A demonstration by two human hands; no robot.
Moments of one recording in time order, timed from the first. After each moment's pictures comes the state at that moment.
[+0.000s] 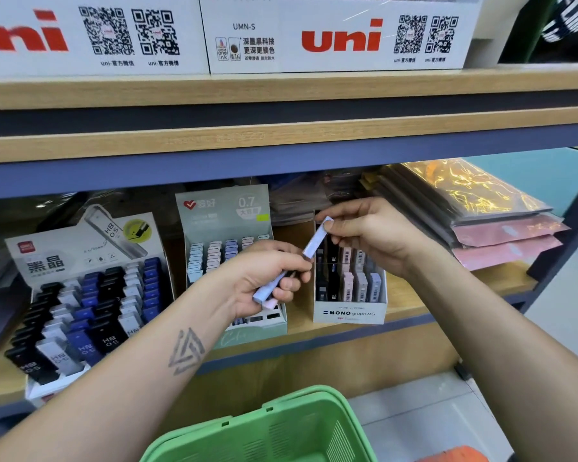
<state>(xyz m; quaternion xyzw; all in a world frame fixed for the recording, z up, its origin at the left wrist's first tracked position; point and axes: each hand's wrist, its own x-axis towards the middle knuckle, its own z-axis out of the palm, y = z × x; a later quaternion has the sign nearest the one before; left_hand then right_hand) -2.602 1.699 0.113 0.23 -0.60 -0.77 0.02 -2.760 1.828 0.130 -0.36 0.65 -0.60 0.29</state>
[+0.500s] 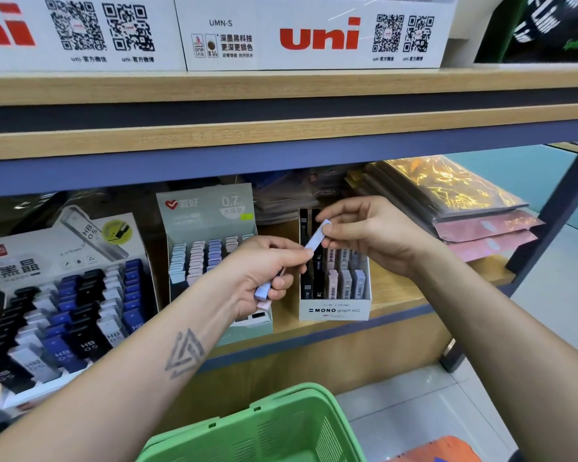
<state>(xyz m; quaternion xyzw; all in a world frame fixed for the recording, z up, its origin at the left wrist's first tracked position) -2.614 1.709 0.109 0.25 -0.62 -0.74 0.06 -2.770 1.853 0.130 -0.40 0.61 -0.61 0.31</state>
